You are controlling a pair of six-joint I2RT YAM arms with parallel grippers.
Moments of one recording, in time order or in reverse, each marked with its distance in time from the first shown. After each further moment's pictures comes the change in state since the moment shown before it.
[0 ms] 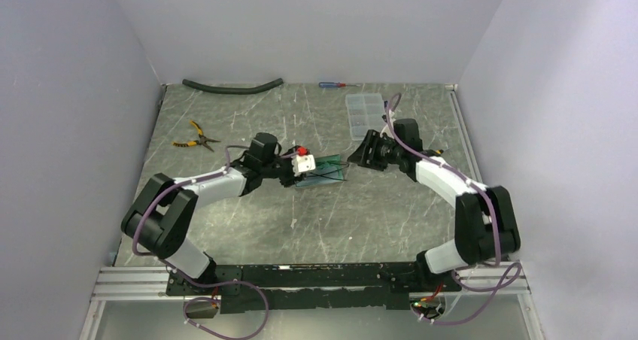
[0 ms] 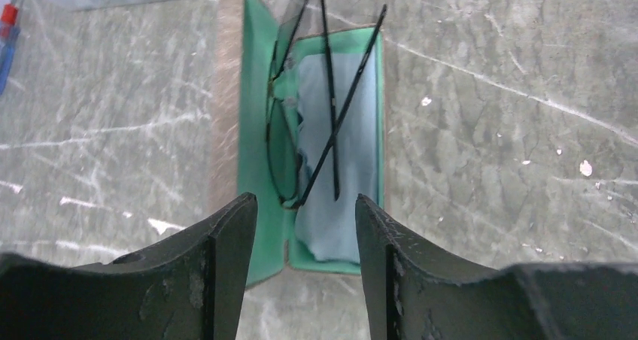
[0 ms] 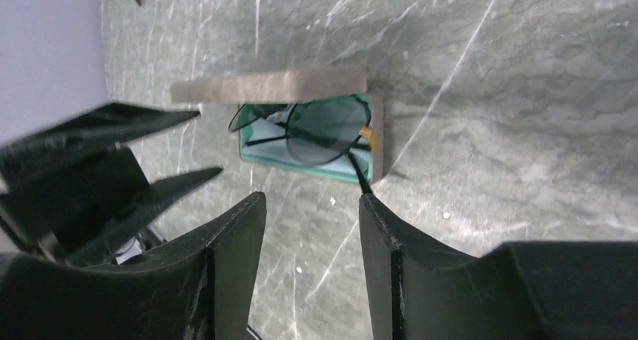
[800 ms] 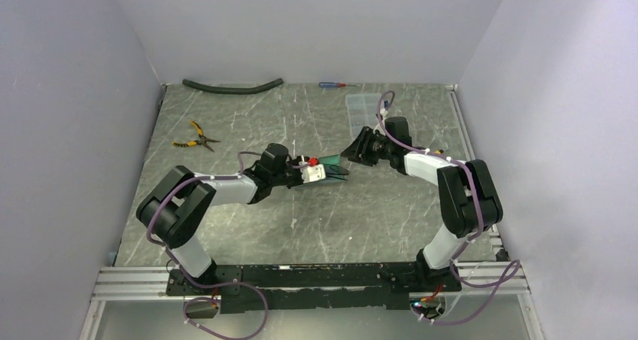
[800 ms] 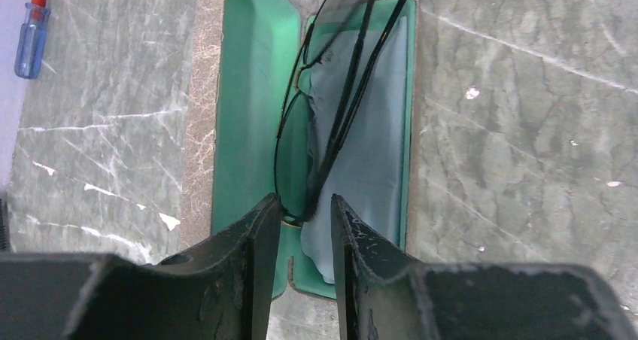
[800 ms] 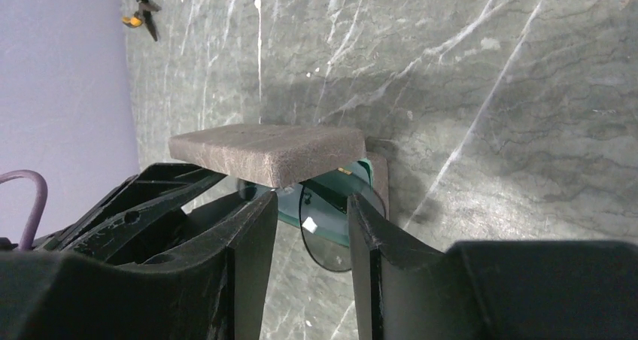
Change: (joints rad) left arm -0.108 0.113 -0.053 0.209 -0.219 0.035; right arm -0.005 0.251 0.054 0.230 -0.027 0.124
